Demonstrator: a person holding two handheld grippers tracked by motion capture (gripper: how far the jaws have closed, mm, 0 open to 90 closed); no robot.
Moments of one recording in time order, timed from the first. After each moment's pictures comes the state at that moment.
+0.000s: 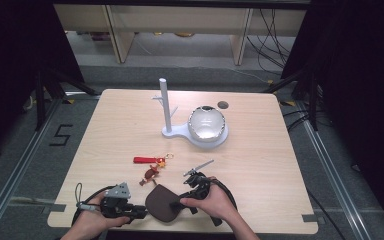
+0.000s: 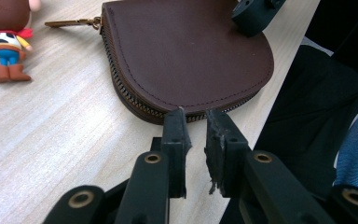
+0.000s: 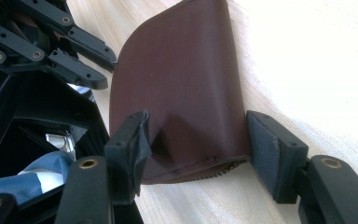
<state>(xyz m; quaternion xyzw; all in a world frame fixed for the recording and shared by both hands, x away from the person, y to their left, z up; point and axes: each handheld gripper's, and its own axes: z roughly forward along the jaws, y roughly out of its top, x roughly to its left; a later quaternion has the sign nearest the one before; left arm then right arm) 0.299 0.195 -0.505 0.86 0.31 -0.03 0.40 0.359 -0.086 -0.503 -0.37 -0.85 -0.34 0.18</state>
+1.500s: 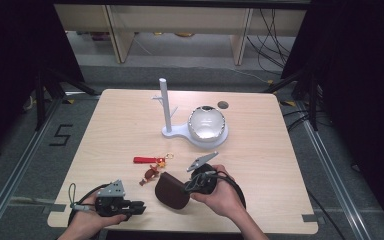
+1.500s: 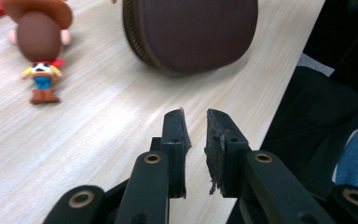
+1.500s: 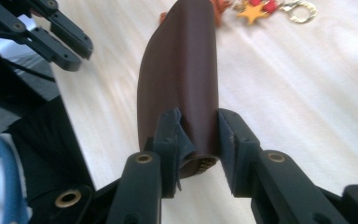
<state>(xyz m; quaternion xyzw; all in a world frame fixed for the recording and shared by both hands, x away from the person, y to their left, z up) 0.298 0.205 -0.495 0.84 0.31 0.00 0.44 0.351 -0.098 -0.442 -0.30 -0.90 -0.32 0.00</state>
